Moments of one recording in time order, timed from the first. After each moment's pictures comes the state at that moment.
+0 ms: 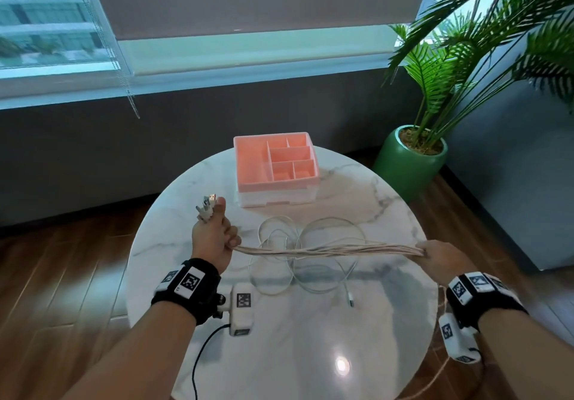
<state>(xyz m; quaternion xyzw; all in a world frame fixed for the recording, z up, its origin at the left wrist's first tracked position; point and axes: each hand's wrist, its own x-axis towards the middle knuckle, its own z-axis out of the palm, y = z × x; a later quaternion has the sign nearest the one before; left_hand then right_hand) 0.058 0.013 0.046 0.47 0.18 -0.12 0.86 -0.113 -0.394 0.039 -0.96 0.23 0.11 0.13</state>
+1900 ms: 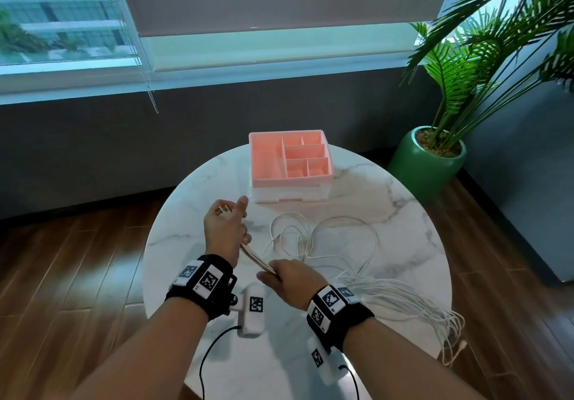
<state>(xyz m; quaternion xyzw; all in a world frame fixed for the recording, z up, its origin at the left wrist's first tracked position) 0.048 0.014 0.057 0.60 0.15 -0.05 0.78 -0.048 -0.118 0.027 -0.95 -0.06 0.16 0.26</state>
